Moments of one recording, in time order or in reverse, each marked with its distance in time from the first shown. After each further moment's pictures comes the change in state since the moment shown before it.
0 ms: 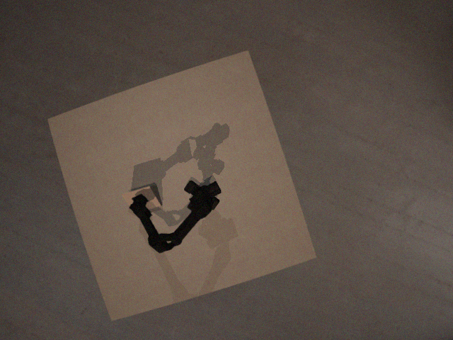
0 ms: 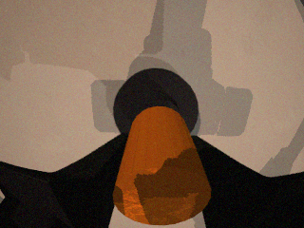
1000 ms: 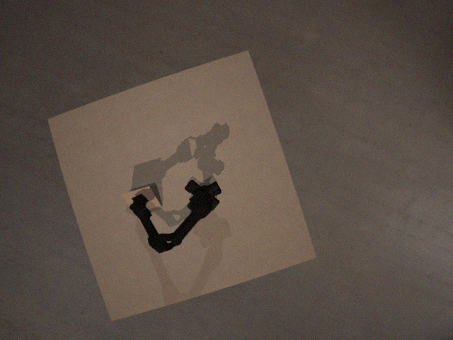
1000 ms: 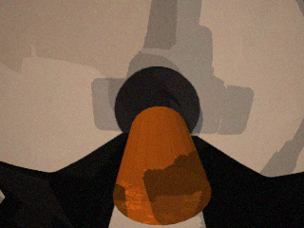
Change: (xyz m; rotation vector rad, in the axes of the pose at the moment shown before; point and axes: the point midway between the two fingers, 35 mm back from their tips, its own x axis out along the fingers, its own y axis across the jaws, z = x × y) arm 0.000 0.001 -0.001 0.052 0.006 0.003
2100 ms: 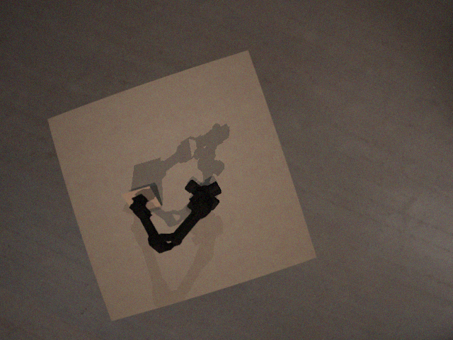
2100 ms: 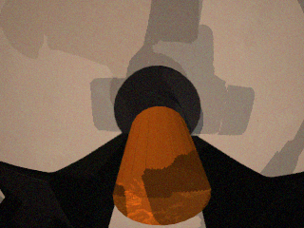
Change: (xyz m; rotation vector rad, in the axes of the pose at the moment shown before) arm 0.002 0.000 0.000 -0.004 0.003 0.001
